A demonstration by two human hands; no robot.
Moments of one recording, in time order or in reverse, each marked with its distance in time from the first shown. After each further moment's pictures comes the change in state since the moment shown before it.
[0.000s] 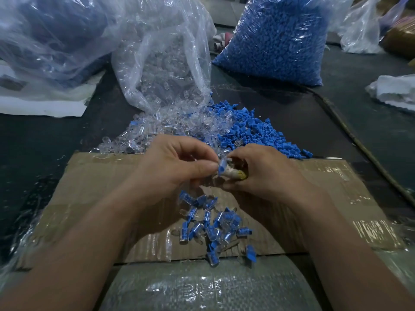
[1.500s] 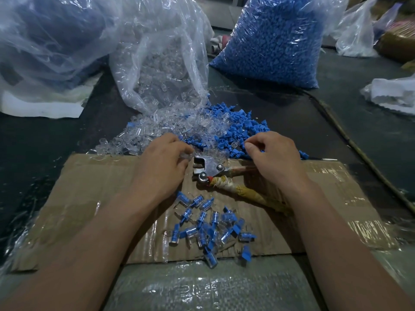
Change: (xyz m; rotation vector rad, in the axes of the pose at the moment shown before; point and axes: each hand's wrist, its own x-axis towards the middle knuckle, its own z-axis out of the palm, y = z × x) left_hand 0.023 -0.034 -0.007 1.038 0.297 0.030; right_hand 0.015 0.026 0.005 0.103 0.376 0.262
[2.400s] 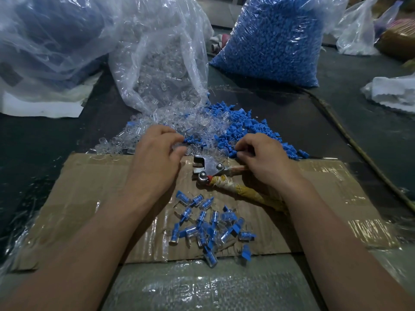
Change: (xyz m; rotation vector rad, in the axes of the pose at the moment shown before) left_hand -0.001 0.003 -0.005 -0.131 0.198 -0.051; right_hand 0.003 -0.006 0.005 0.058 -0.167 -0.063
